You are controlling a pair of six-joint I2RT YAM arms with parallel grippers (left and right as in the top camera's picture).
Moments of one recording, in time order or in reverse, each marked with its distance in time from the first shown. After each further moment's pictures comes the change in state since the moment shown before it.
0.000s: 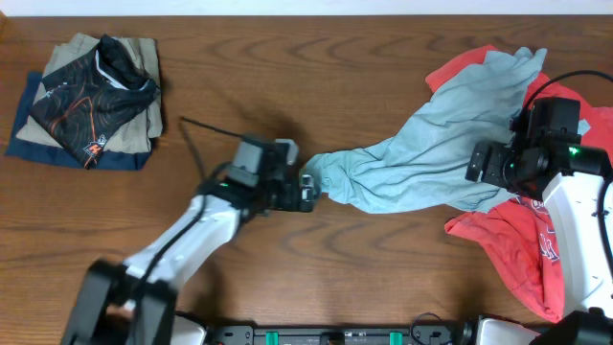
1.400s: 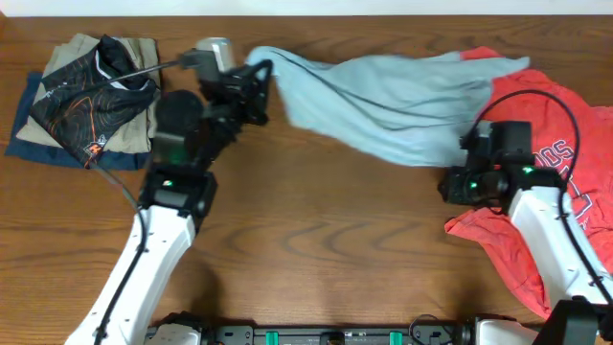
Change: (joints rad) left arm 0.246 -0.287 0.148 0.525 -0.043 -0.171; right arm 0.149 0.000 -0.259 0.276 -0.183 -0.091
